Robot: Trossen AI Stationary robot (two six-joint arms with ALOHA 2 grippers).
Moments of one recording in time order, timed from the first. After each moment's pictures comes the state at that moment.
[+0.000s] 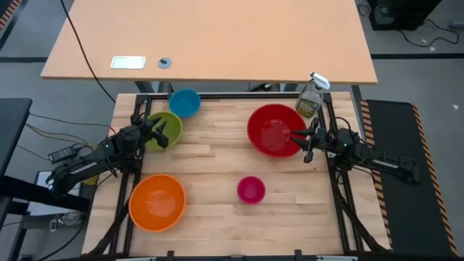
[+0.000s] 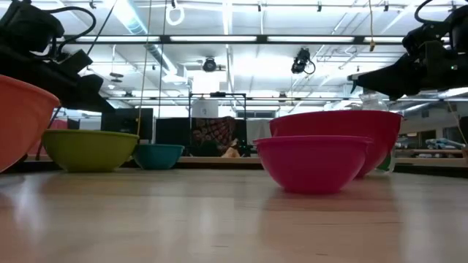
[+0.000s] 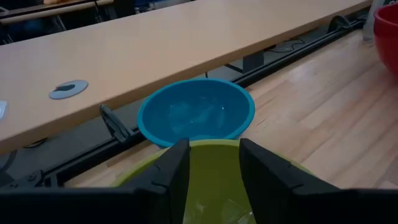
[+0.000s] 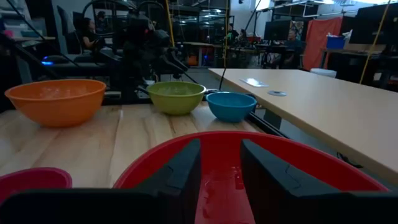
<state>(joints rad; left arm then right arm) 0.44 0.06 0.12 -0.36 -0.52 -0.05 -0.33 0.03 0.01 0.03 -0.05 -0.05</state>
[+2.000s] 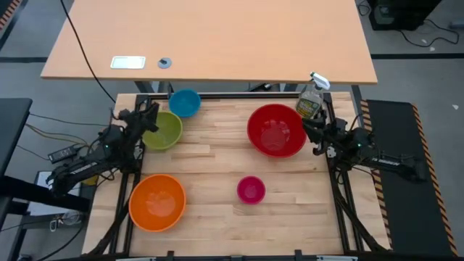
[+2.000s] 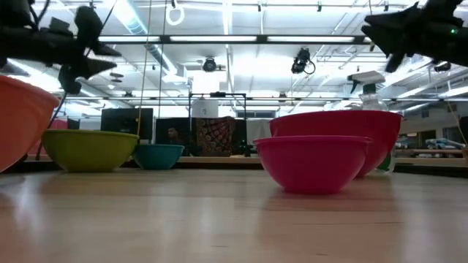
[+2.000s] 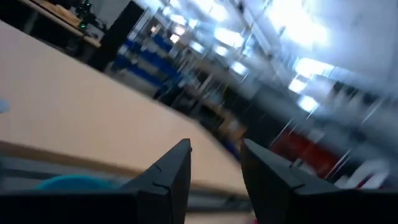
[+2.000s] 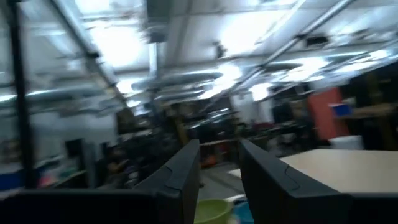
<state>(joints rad) 0.44 0.06 0.12 0.22 -0.52 -0.58 -0.33 0.18 0.02 0.62 -0.03 0.23</state>
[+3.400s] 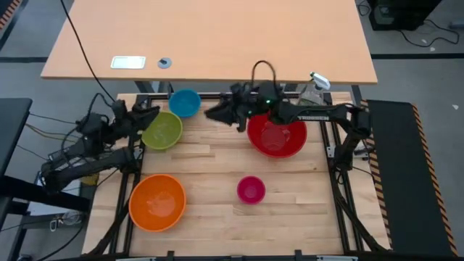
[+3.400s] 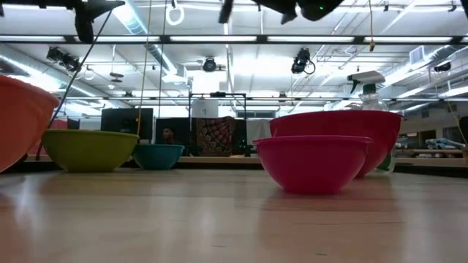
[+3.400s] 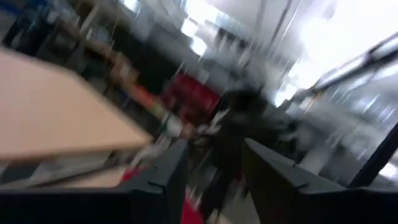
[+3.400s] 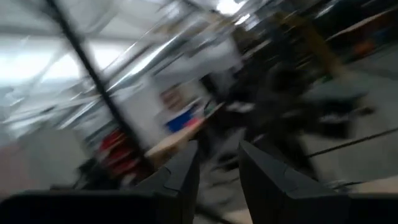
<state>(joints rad) 0.44 0.24 0.55 -0.07 0.04 -0.63 -0.24 1.78 1.43 0.65 -0.56 0.67</state>
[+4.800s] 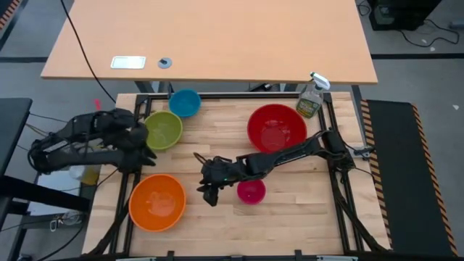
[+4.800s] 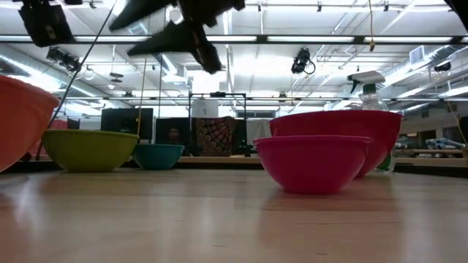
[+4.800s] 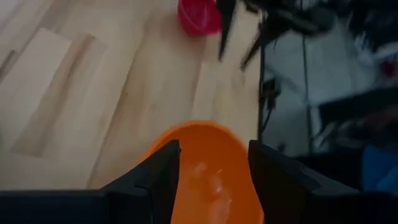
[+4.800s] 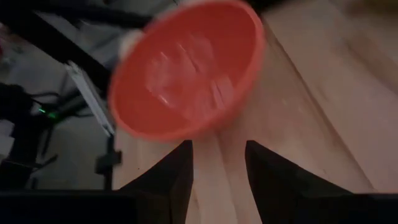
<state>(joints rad) 0.24 0.58 0.95 -1.18 0.49 -0.33 0.21 2.09 1.70 -0.22 0.03 0.63</state>
